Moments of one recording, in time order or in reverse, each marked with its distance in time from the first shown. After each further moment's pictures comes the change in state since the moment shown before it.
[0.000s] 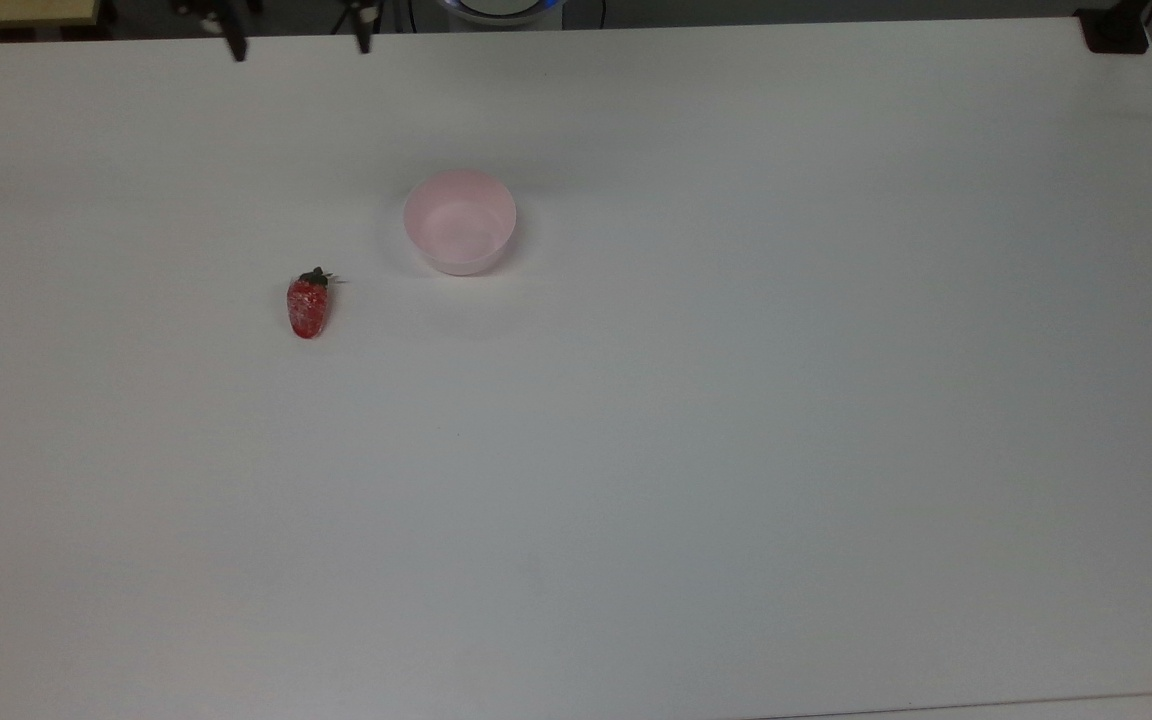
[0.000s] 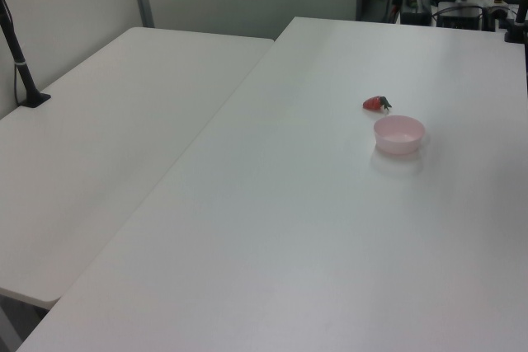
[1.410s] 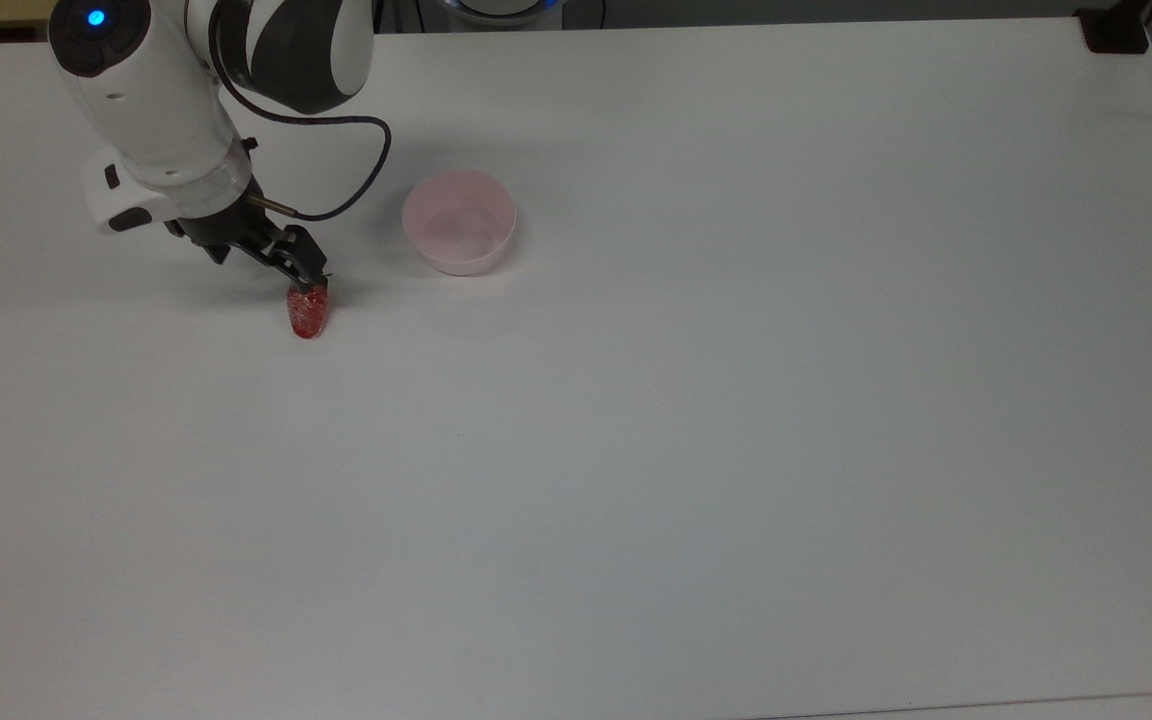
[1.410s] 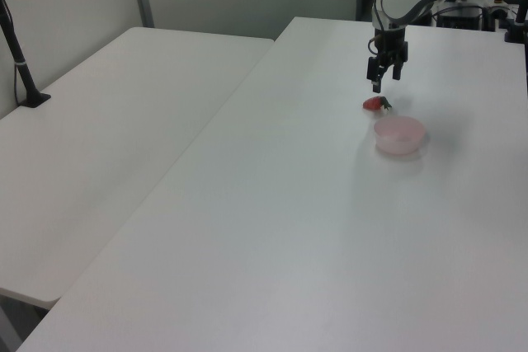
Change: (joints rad) arm -0.115 0.401 -0.009 -0.121 0.022 0.383 0.275
